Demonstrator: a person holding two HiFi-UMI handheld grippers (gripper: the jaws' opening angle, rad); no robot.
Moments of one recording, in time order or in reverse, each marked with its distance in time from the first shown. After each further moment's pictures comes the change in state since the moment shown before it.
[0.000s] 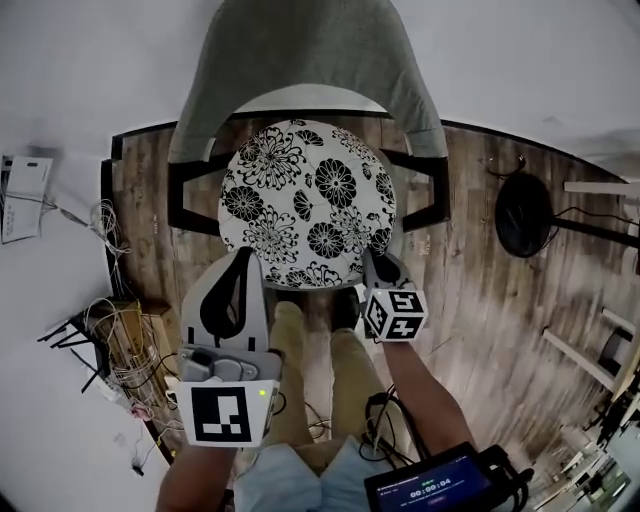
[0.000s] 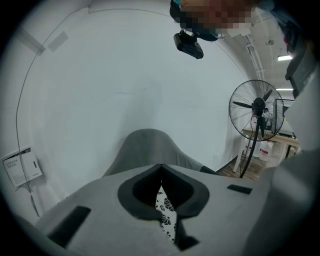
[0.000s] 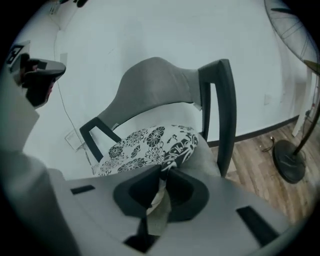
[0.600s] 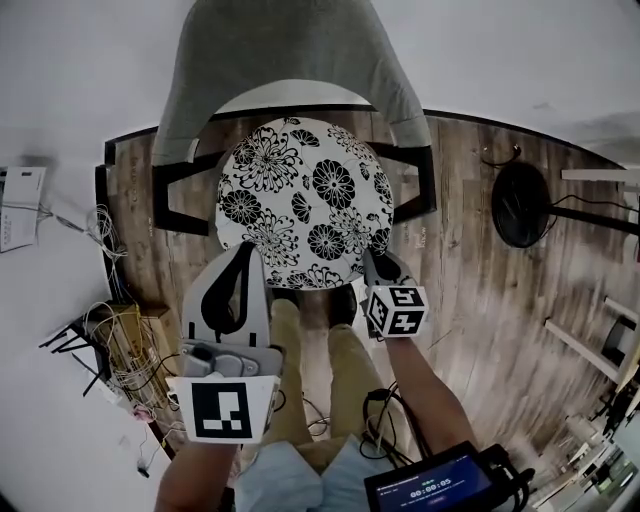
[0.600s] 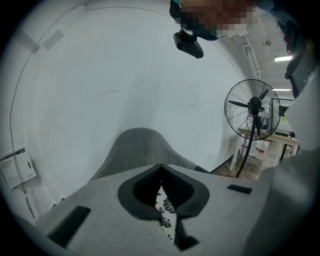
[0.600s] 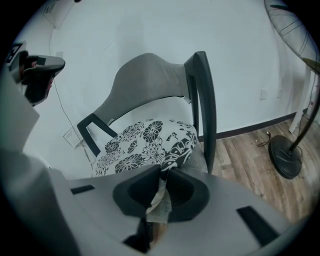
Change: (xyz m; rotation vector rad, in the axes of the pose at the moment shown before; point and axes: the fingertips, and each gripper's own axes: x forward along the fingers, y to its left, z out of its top) left arm 0.013 -0.034 0.002 0.016 0.004 -0.039; right arm -0.013 -0.033 -0.020 0.022 0.063 -0.012
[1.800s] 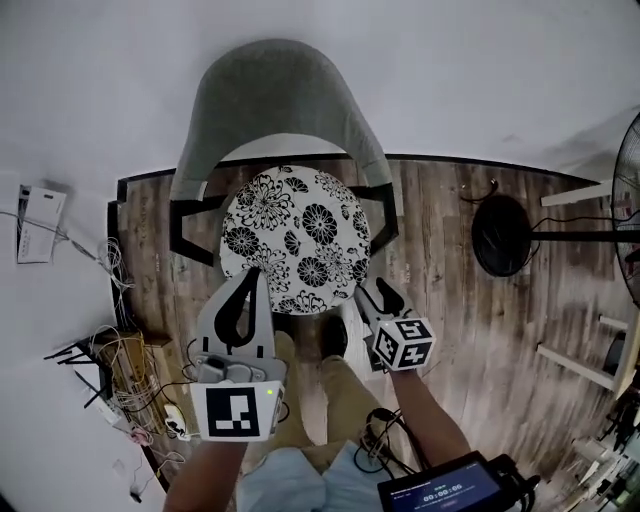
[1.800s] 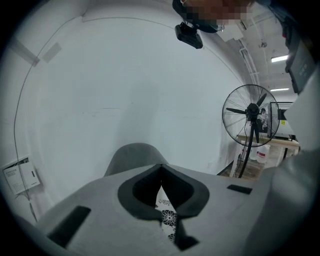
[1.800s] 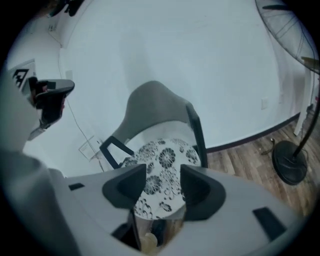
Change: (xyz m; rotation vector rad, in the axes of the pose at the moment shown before) left arm -0.034 -0.035 0.058 0.005 -0.068 0.020; right arm -0.092 0.014 0.060 0.025 -0.095 0.106
